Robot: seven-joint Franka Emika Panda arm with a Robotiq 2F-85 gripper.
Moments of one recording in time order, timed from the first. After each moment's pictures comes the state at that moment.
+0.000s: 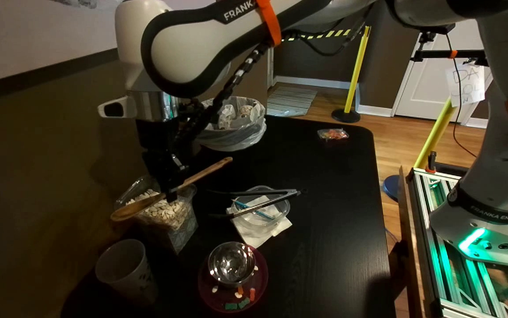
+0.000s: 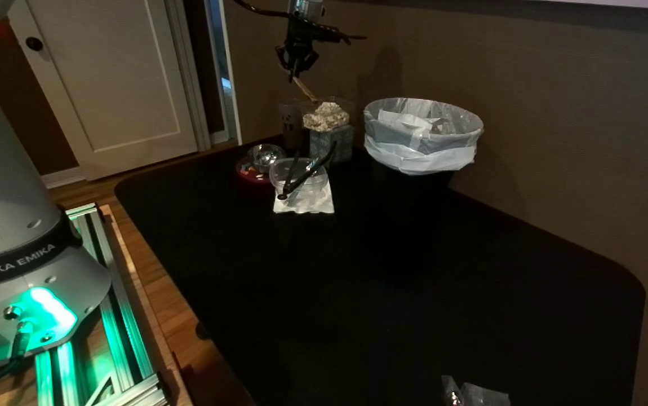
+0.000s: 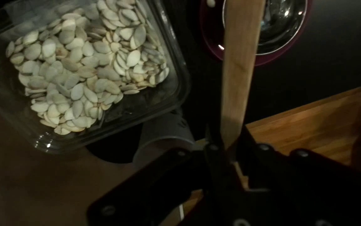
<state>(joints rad) 0.12 0.63 0.34 -1.42 0.03 2.07 -0.93</state>
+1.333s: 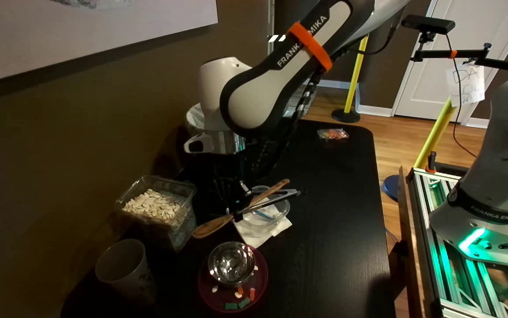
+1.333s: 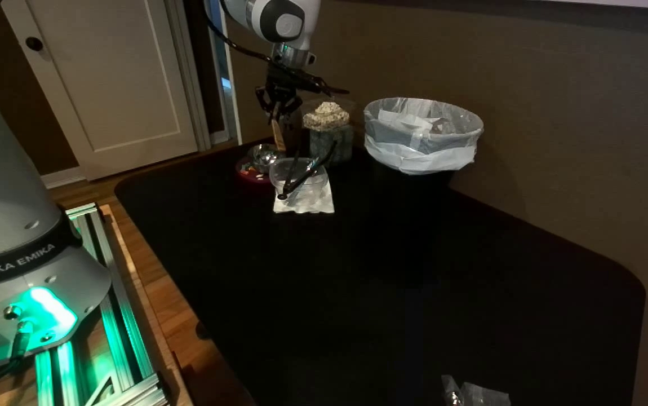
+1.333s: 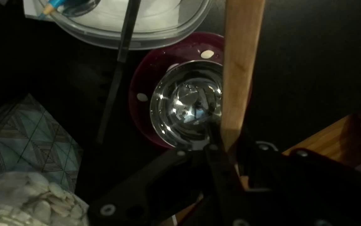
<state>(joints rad) 0.07 0.42 0.28 -1.97 0.22 2.30 -0.97</state>
